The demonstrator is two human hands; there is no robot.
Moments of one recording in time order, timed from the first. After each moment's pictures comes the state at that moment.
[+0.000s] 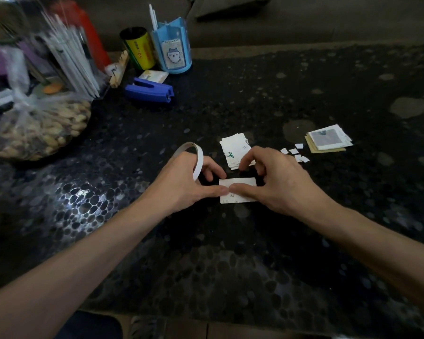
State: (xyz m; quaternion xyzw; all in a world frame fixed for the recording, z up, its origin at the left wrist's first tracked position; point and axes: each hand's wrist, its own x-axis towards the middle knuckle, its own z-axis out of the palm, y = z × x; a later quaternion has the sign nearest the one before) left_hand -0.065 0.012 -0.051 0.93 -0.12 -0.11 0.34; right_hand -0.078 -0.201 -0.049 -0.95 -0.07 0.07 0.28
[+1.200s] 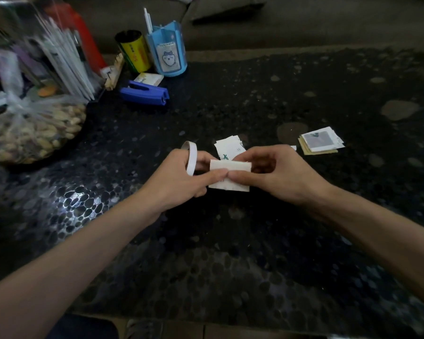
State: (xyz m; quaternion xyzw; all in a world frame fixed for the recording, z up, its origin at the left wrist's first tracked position) left_hand -0.070 0.003 -0.036 0.83 -0.05 -0.16 0.54; right_hand -0.073 -0.216 -0.042 -0.82 -0.07 0.14 0.55
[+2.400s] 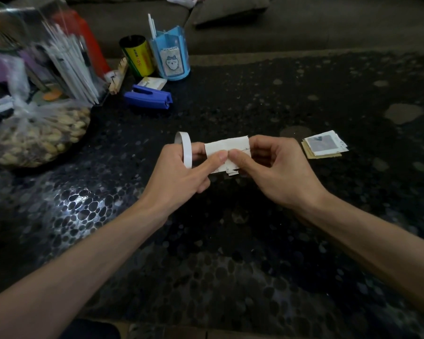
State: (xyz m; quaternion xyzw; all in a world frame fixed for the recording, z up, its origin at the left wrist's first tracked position) left_hand -0.077 -0.001 -0.028 0.78 -0.04 -0.06 0.62; right_hand -0.076 -0.195 -0.034 -0.79 -0.08 0.00 0.60
